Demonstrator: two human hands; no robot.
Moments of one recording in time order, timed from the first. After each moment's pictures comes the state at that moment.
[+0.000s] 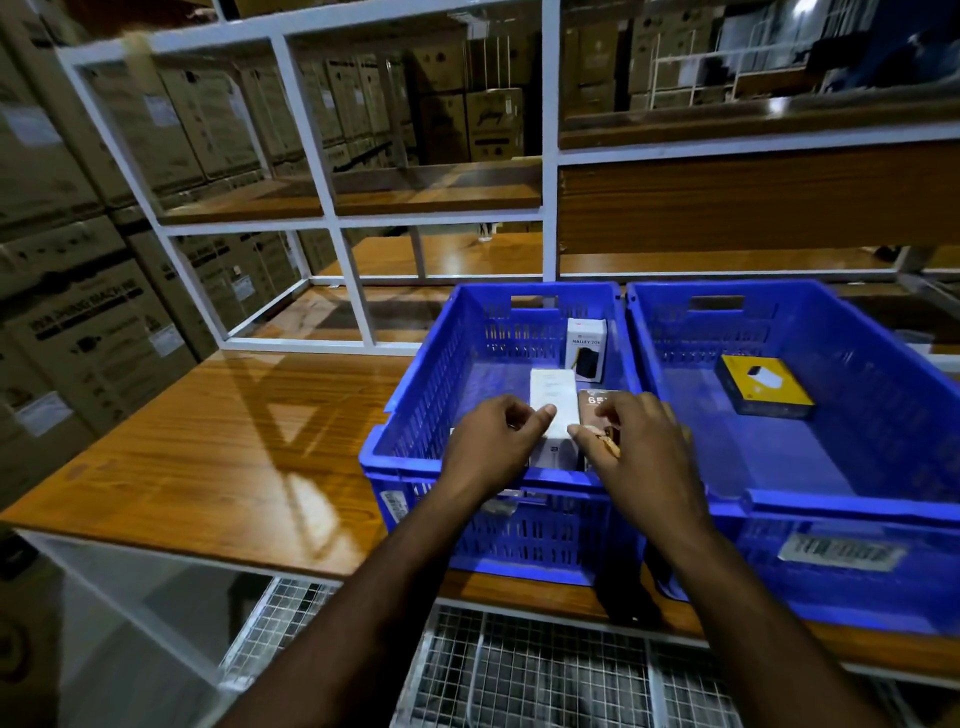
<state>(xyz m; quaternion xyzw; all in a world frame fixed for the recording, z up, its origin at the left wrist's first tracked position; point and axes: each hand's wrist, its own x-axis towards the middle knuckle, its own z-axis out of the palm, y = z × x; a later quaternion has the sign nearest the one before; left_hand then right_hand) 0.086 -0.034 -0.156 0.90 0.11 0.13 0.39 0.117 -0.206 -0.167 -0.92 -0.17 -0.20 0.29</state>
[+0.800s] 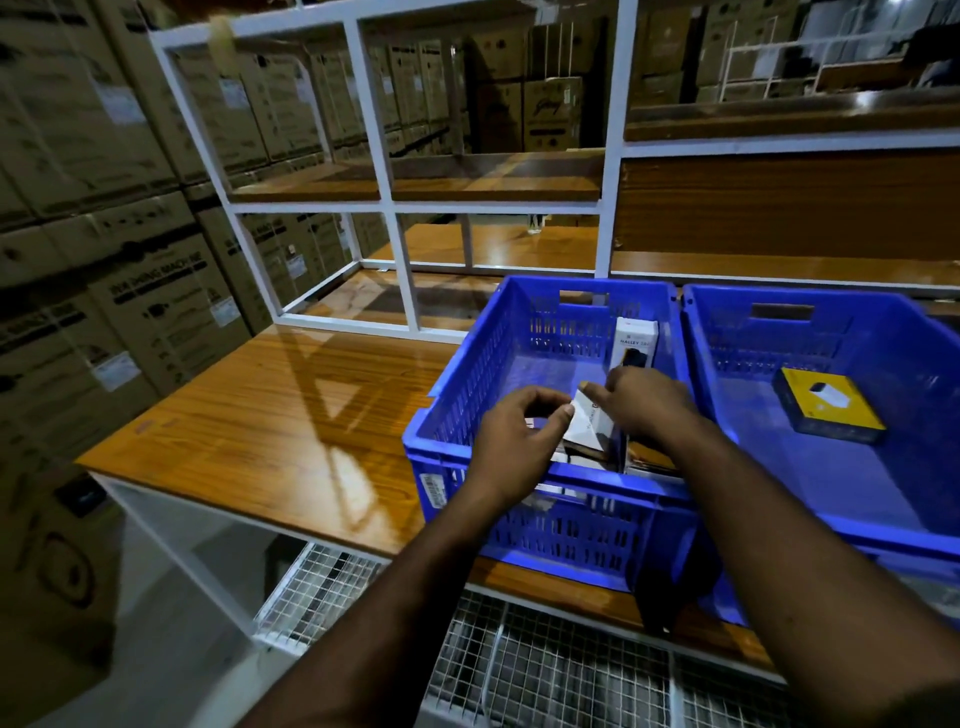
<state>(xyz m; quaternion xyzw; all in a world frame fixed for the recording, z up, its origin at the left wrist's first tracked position) 0.068 -0.024 -0.164 0.83 0.08 0.23 0.50 0.213 -0.149 -0.153 -0.98 -0.20 0.01 0.10</state>
